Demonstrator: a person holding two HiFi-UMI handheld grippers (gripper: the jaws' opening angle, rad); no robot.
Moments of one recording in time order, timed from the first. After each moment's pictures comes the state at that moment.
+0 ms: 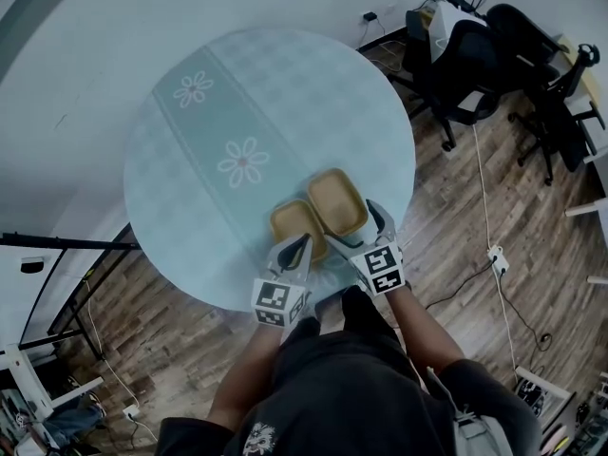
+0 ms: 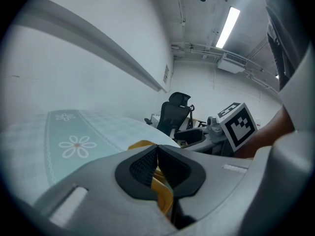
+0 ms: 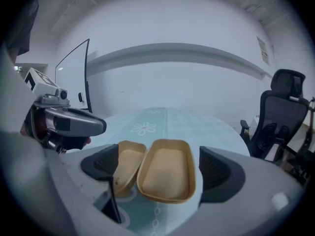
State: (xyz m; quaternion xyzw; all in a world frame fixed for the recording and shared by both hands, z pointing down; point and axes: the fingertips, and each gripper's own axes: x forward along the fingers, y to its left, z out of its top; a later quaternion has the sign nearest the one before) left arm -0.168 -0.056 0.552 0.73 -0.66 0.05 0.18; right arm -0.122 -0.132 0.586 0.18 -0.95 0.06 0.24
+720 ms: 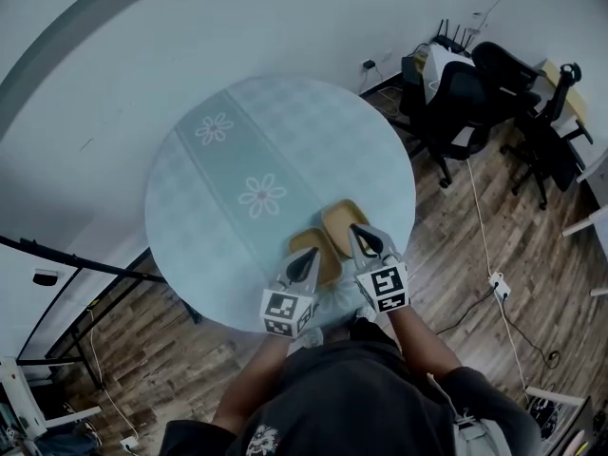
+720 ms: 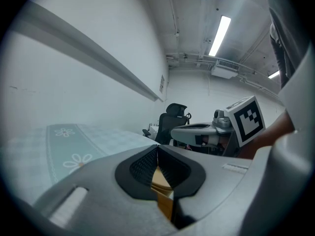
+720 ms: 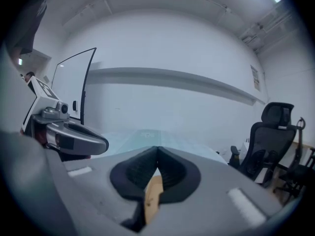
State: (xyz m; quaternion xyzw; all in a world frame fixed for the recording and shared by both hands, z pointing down) left arm -0.191 -0.036 0.490 0.74 -0.66 0.03 0.13; right arm -0.144 -0.110 0.479 0.24 -0.96 -0.02 0.14
